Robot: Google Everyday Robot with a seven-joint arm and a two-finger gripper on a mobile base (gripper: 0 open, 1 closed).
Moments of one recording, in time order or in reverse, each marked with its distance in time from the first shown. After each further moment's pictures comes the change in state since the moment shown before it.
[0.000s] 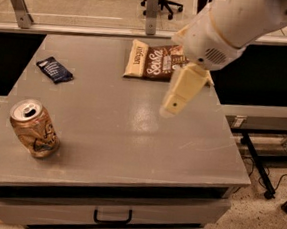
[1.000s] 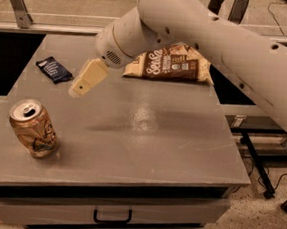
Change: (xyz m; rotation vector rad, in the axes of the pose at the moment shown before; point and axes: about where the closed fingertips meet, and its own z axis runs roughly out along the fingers) arm -0.148 -0.046 0.159 -0.034 -0.351 0.063
